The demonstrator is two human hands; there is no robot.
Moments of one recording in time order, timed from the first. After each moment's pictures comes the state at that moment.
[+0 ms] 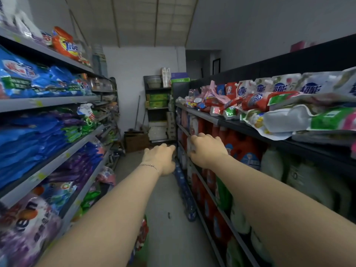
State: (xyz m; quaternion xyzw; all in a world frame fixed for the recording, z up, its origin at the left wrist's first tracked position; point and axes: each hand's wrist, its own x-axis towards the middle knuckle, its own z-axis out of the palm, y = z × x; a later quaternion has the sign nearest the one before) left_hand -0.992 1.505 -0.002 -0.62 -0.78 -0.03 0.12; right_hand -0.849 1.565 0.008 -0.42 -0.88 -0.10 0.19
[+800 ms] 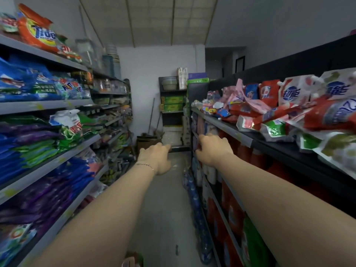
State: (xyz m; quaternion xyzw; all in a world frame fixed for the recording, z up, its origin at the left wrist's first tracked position) left_hand -1.154 1.849 0.008 -0.55 -0.82 -0.04 0.12; right_hand -0.999 1.940 0.016 -0.41 -0.89 -0.06 0.19
